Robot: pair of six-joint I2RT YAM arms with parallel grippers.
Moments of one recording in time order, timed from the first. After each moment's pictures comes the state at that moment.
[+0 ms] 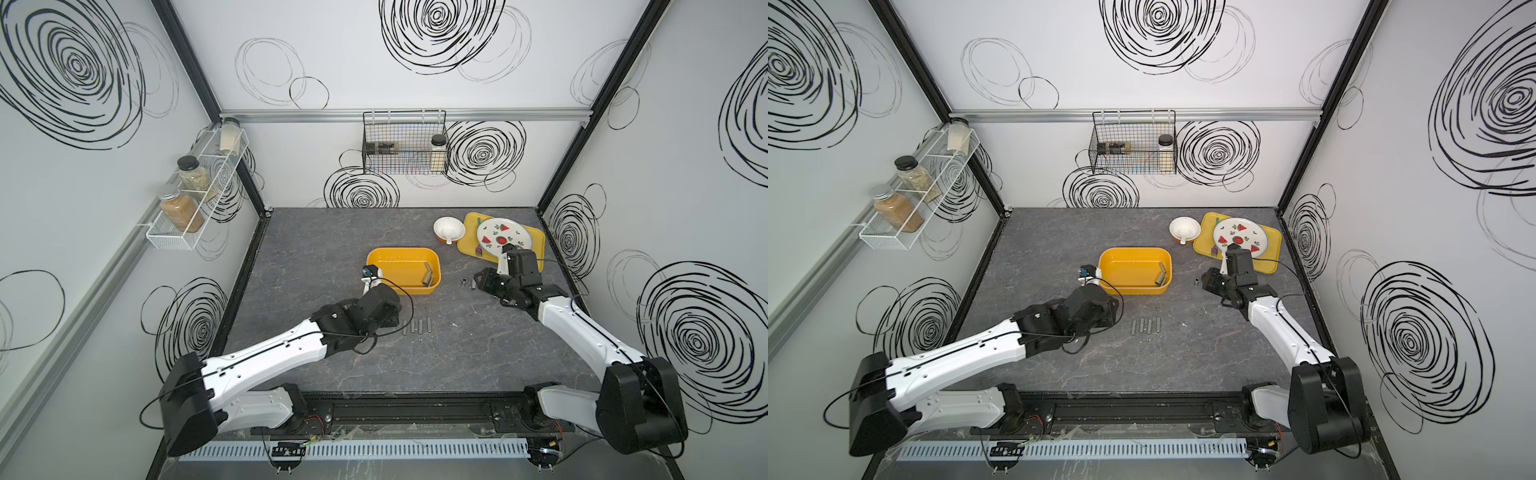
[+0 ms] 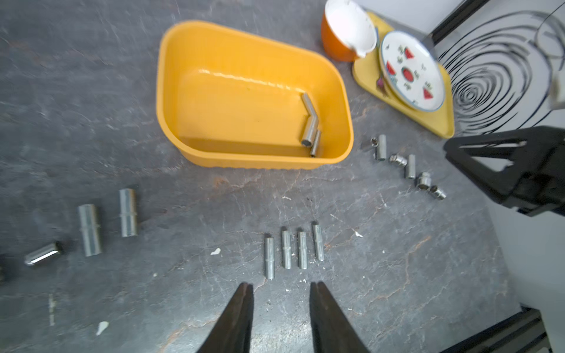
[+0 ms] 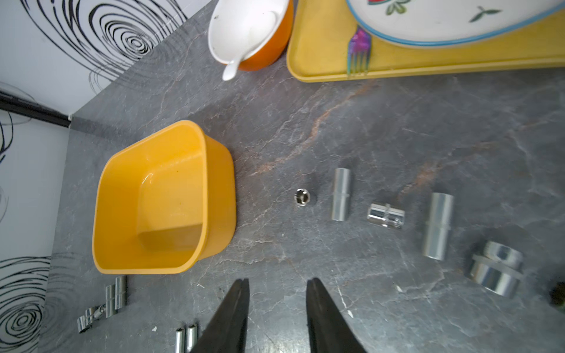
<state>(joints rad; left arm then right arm) -0.92 1.13 0.91 -0.55 -0.35 -0.88 0.24 1.27 0.81 -0.31 -0.17 0.55</state>
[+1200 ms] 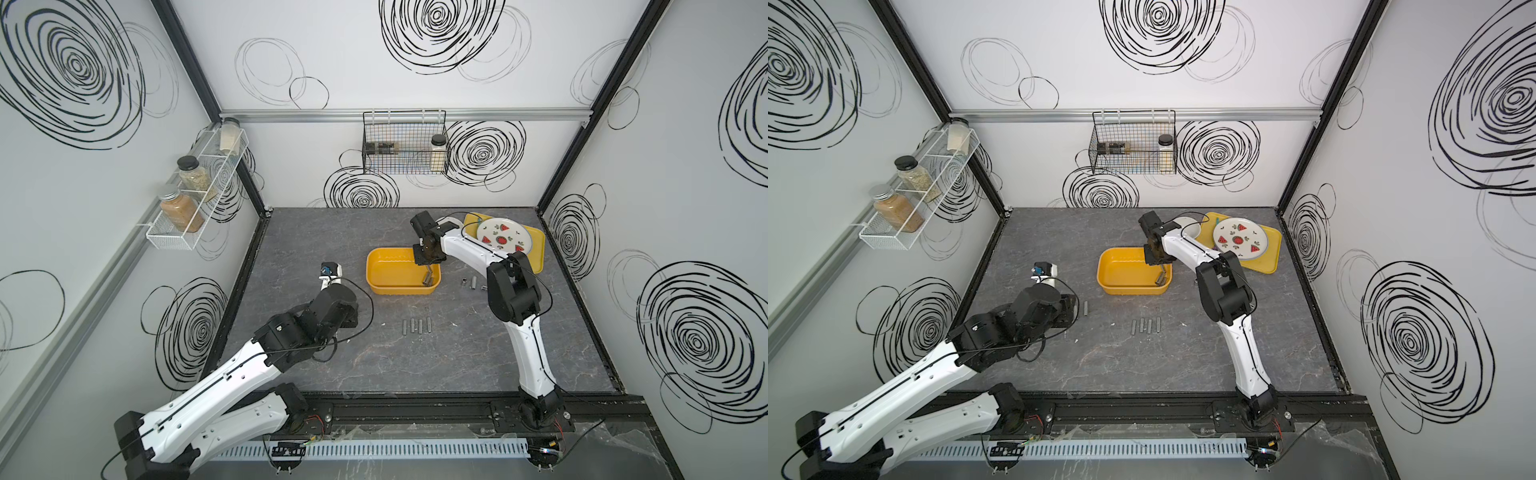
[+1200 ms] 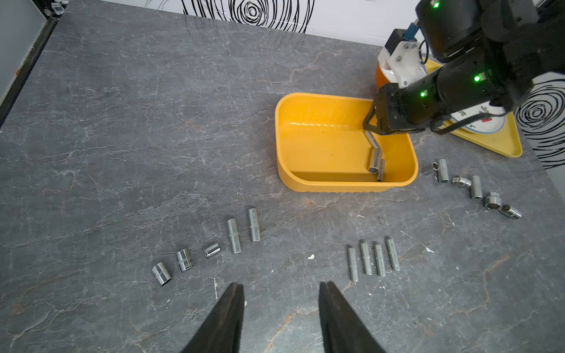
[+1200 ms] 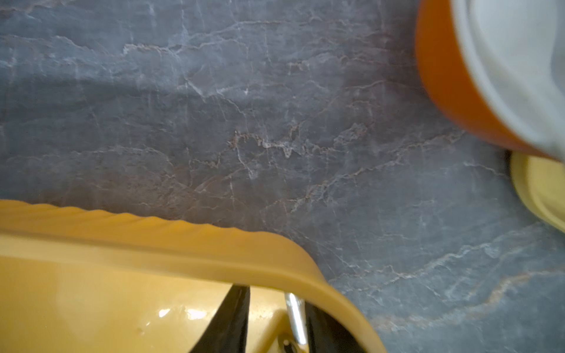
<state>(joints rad) -0.78 0.88 0.90 -0.81 -0.44 -0.67 0.54 2.28 1.89 -0.81 0.18 0.39</state>
